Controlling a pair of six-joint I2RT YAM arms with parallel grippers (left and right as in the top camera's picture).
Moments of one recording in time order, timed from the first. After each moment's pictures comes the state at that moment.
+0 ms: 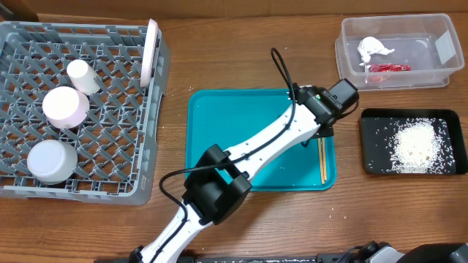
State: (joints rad) left arm -0.91 2.38 2.18 -1.15 -0.20 -1.02; right arm -0.96 1.40 1.47 -0.96 -0.54 0.84
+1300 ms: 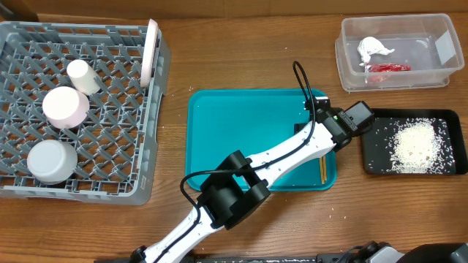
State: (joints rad) left arm -0.99 2.47 2.18 -1.04 -0.35 -1.02; right arm -0.96 1.40 1.47 -0.96 -0.54 0.84
